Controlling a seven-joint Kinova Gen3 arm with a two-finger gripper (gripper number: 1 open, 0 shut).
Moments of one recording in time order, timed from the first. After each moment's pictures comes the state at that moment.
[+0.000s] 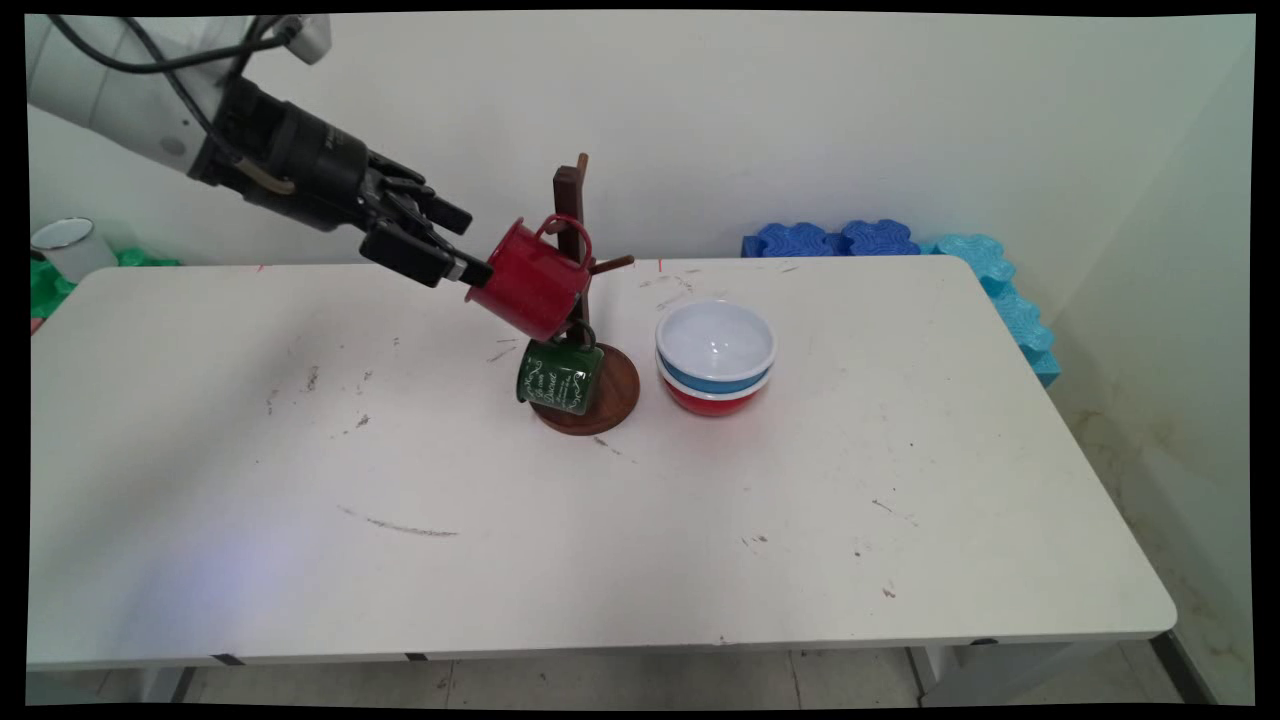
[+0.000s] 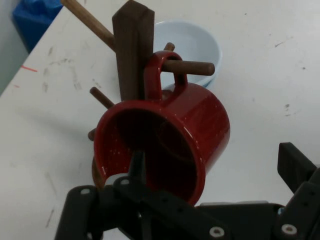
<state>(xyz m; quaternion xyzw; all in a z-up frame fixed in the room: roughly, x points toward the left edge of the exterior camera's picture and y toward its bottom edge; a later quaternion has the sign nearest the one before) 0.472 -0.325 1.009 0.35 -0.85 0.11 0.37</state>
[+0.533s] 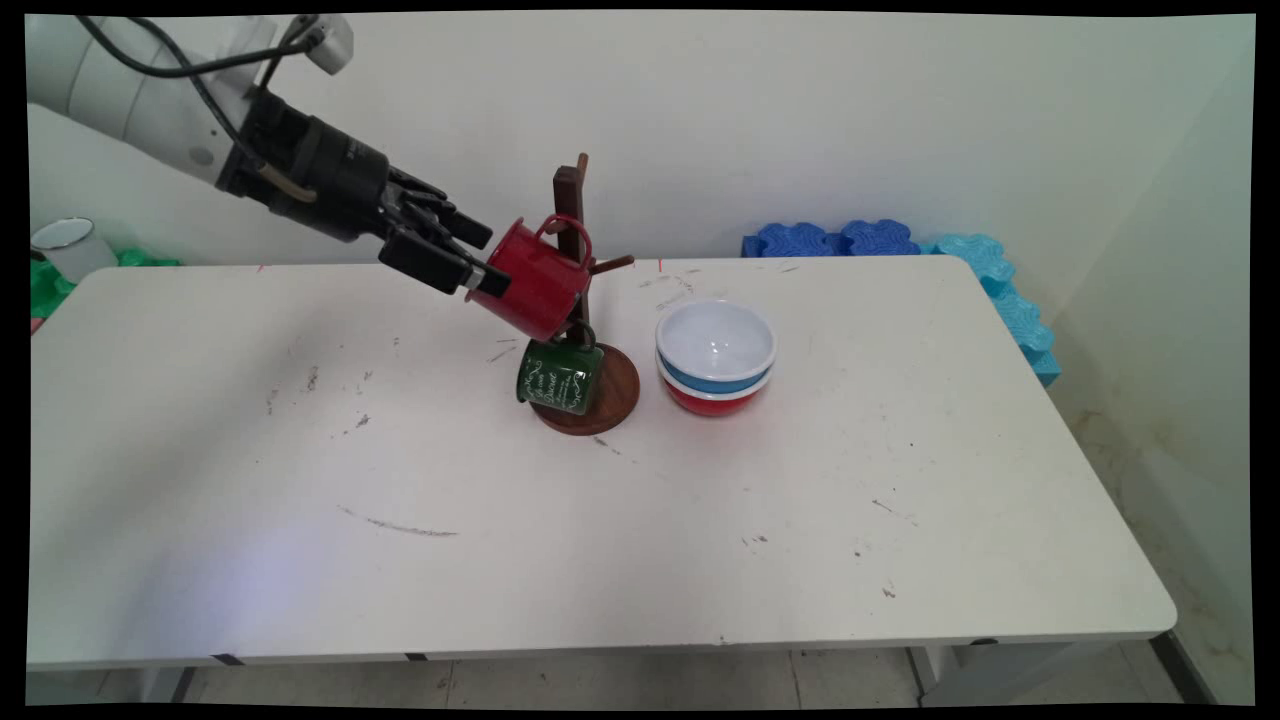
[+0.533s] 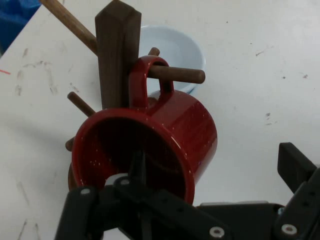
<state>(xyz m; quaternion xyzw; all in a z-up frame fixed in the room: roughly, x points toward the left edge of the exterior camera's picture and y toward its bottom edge) 0.470 -0.337 0.996 0.35 -0.85 0.08 0.39</state>
